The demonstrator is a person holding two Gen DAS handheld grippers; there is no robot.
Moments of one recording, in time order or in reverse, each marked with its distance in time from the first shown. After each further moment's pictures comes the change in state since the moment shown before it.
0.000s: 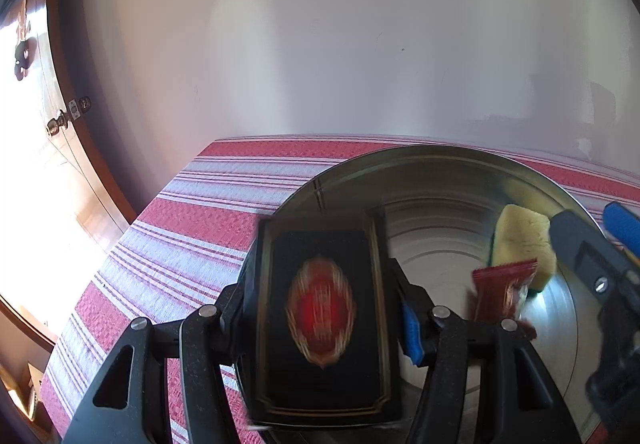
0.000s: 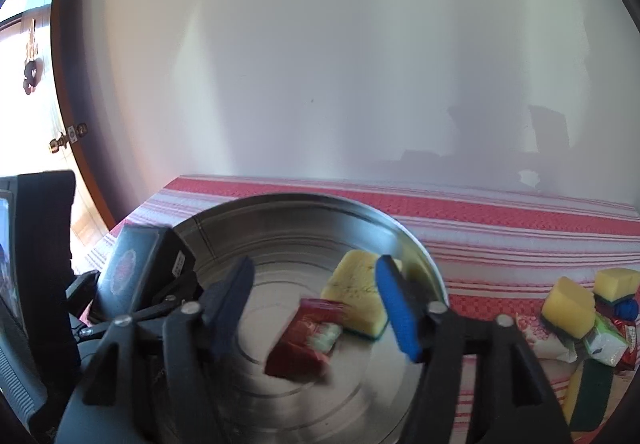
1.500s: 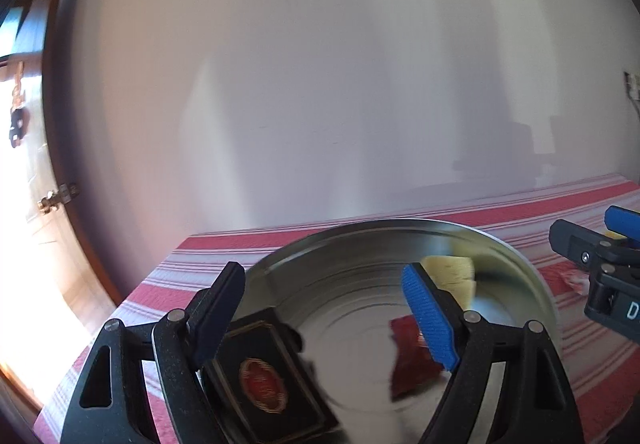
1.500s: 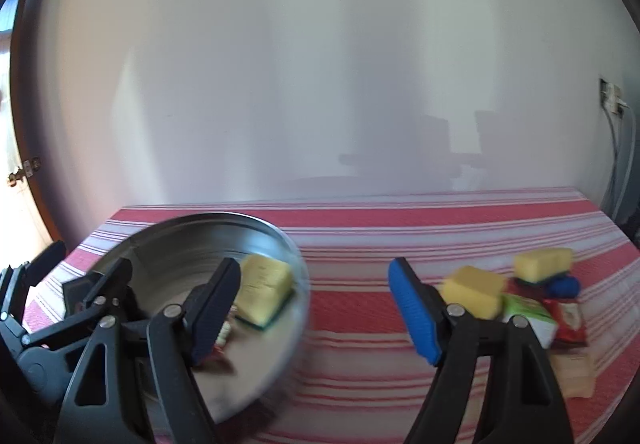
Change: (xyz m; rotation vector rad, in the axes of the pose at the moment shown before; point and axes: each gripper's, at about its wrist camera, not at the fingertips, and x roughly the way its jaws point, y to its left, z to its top) left arm -0.060 -0.039 -0.016 0.131 -0.353 -0.116; right arm -0.038 -0.067 -0.021 0.107 -0.069 -0.208
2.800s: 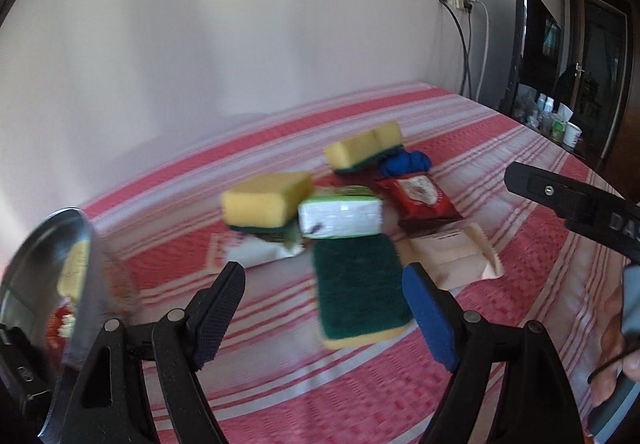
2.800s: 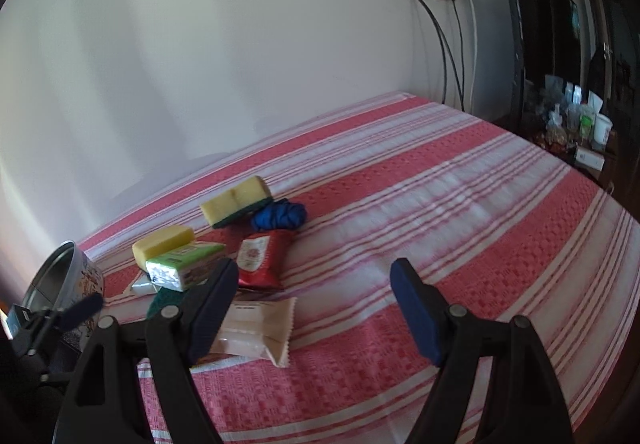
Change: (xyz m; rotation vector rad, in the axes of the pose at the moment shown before) left arm -0.037 -0.240 -0.002 0.240 0.282 -0.611; right arm -0.081 -0.255 -0.066 0.387 0.100 -0.245
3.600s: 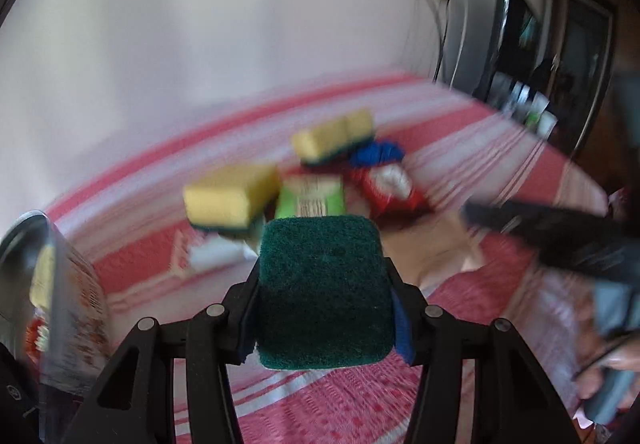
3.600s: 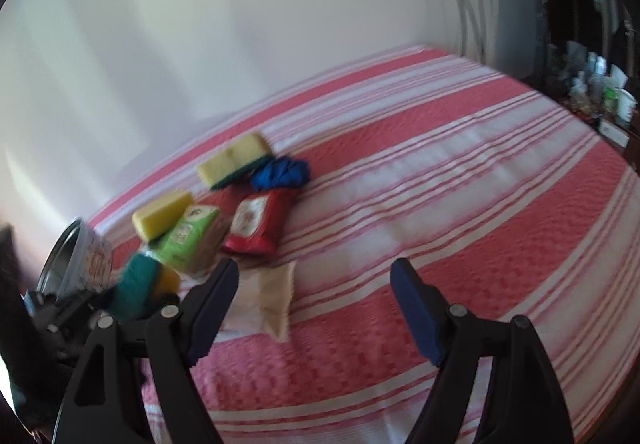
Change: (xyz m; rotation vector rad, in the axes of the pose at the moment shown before) left arm -0.017 0.008 -0.002 0.010 0.005 -0.121; right arm 0.029 -0.003 -0.006 -0.033 0.200 0.094
